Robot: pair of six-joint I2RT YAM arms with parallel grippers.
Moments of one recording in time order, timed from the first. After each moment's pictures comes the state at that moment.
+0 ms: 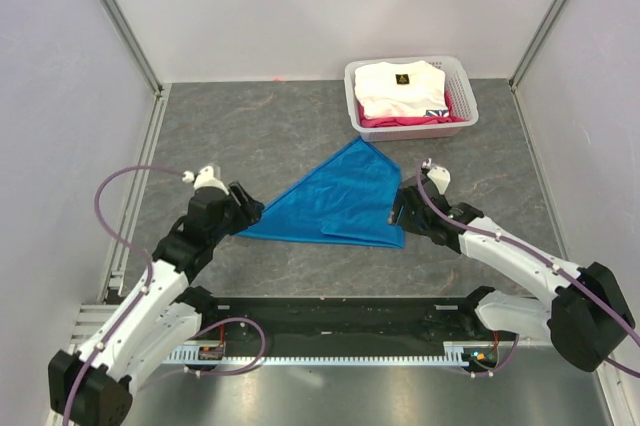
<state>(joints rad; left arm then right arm) -0.40 0.77 0.52 -0.32 -0.09 -0.68 0.62 1.15 0.63 -0.45 0.32 0.85</state>
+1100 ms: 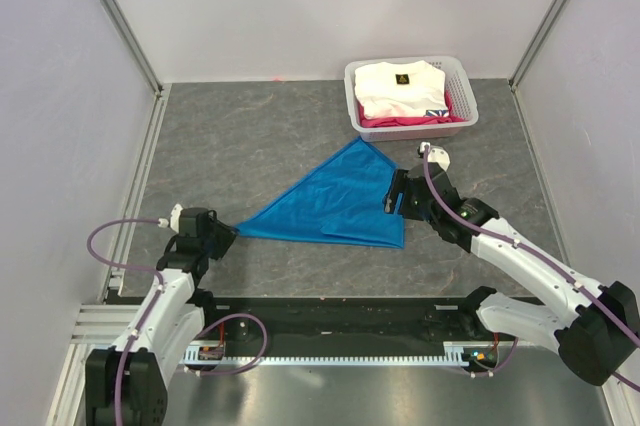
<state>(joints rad) -0.05 0.75 0.23 -0.30 -0.06 -1.01 0.62 1.06 0.77 -0.44 0.27 0.66</state>
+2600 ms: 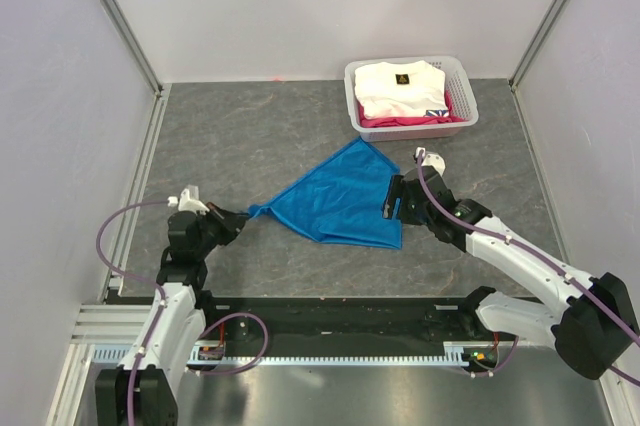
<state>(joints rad) 0.02 0.63 0.12 0.08 0.32 -0.78 0.61 1.09 0.73 -0.43 0.24 0.67</state>
